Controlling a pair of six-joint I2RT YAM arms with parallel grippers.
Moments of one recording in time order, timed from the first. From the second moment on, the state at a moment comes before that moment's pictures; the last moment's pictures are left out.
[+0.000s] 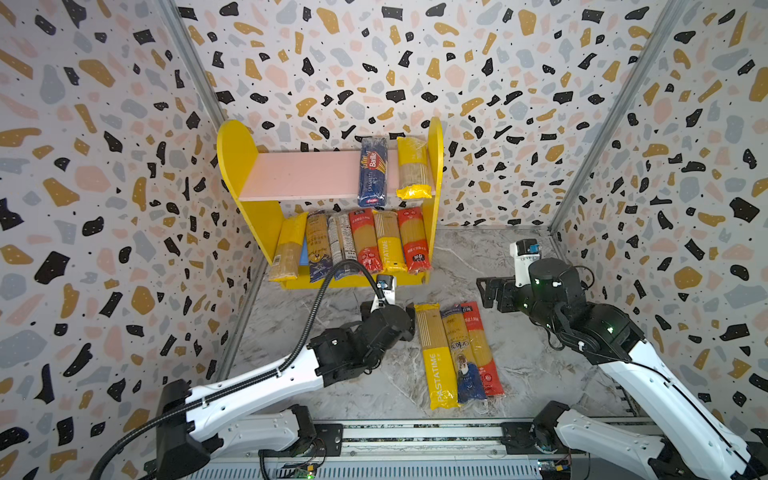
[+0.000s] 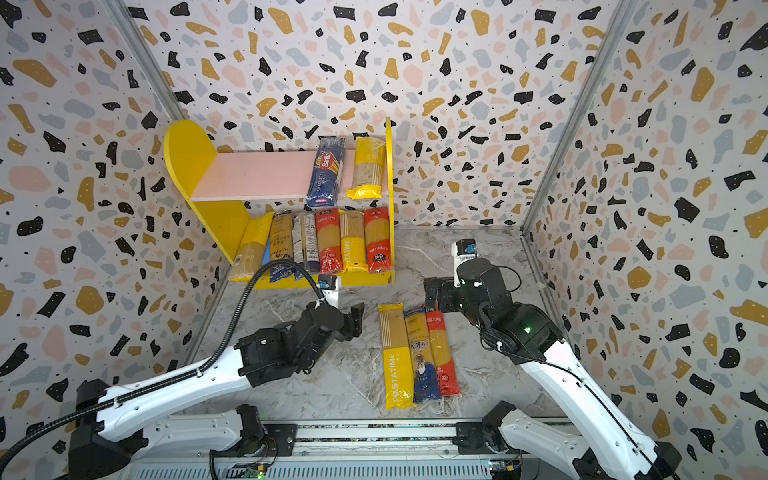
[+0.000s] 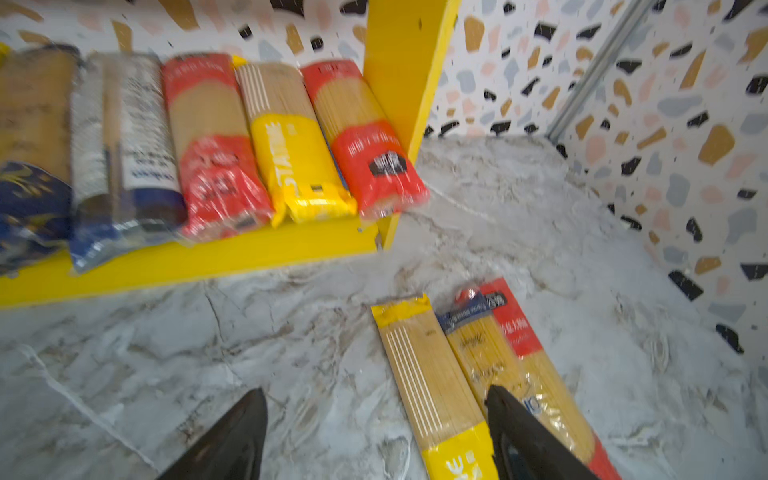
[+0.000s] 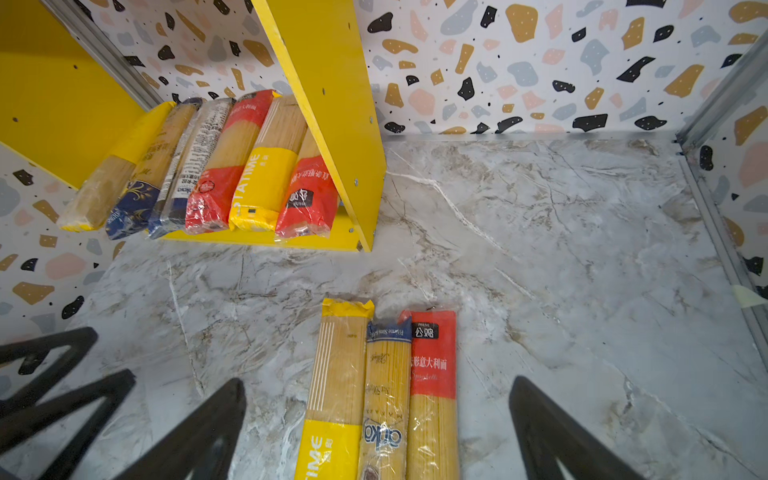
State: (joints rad) left arm -1.12 1.14 0.93 -0.45 -0.64 -0.64; right arm 0.68 0.95 1.24 -0.84 0.26 0.40
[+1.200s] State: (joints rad) left arm -1.27 1.86 1.01 0.06 -0.20 -0.82; right arm 0.68 0.84 1.17 -0.96 0.35 0.48
